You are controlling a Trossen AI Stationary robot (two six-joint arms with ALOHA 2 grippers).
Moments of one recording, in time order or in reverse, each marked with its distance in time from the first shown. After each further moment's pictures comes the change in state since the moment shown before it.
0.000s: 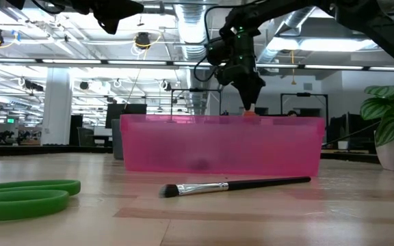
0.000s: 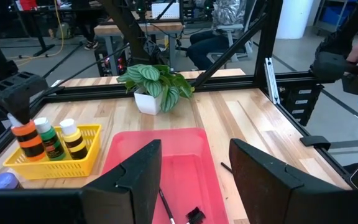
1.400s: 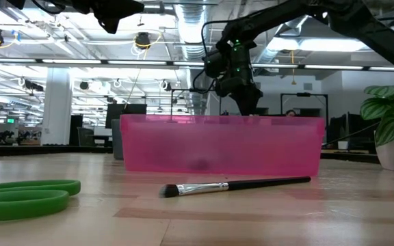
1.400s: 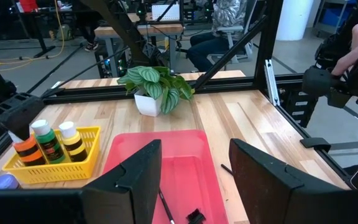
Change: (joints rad) left arm 0.000 0.000 0.000 0.007 0.000 0.000; right arm -0.026 0.068 0.000 0.035 -0.019 -0.026
